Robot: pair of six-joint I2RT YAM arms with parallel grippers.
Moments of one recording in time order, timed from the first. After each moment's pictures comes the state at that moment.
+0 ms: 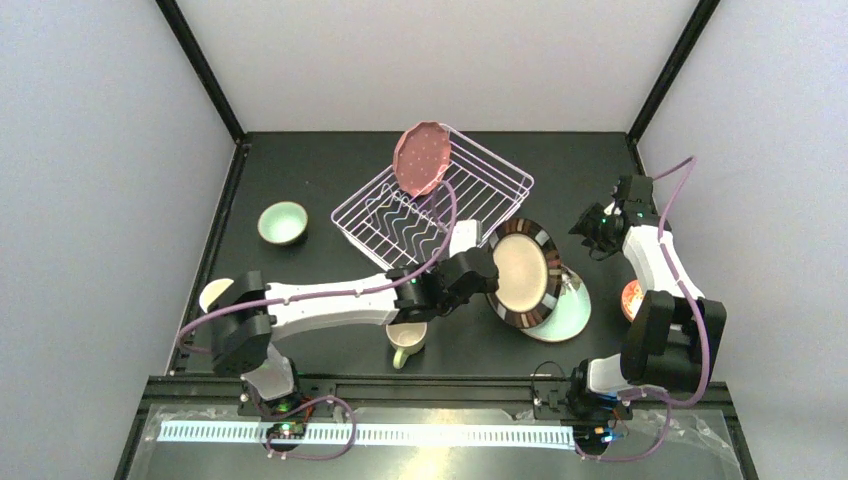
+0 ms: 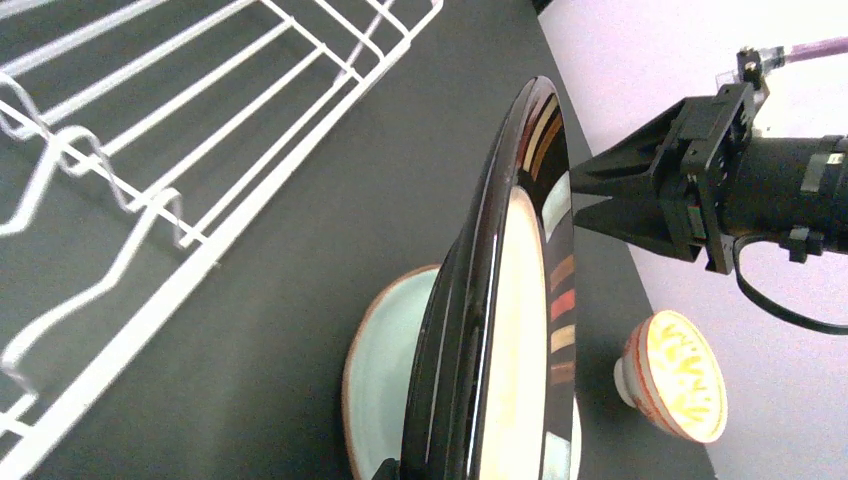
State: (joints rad) left arm -1.21 1.65 1.20 -0.15 -0.47 -1.04; right arm -0.19 1.42 0.96 -0.55 -0.20 0.53
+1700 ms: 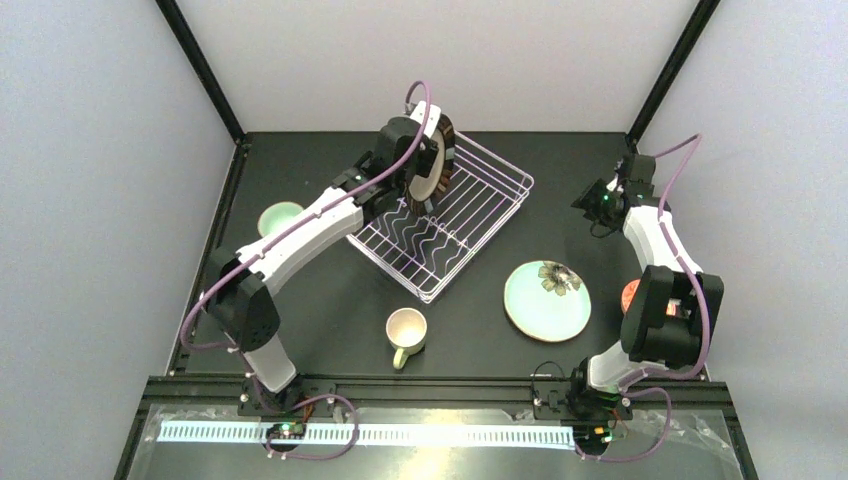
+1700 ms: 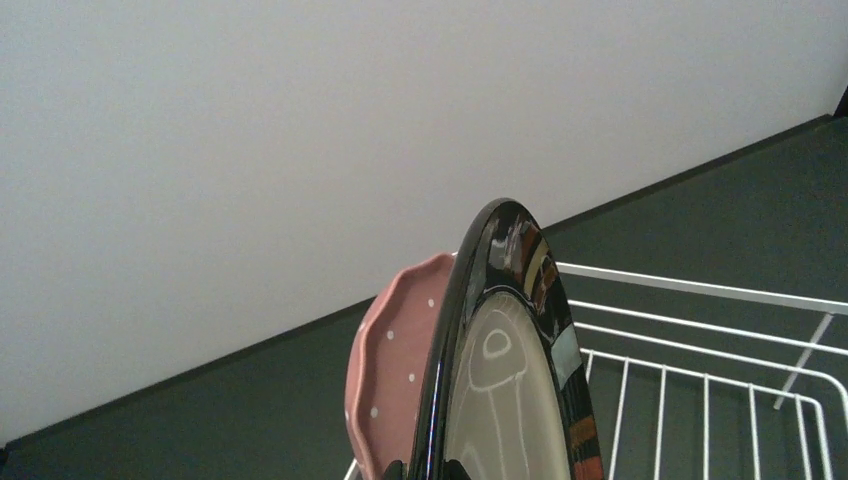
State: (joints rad) left arm -0.68 1.69 1.56 -0.20 -0.46 0.05; right arm -0.19 1.55 1.11 -0.43 -0.21 0.54
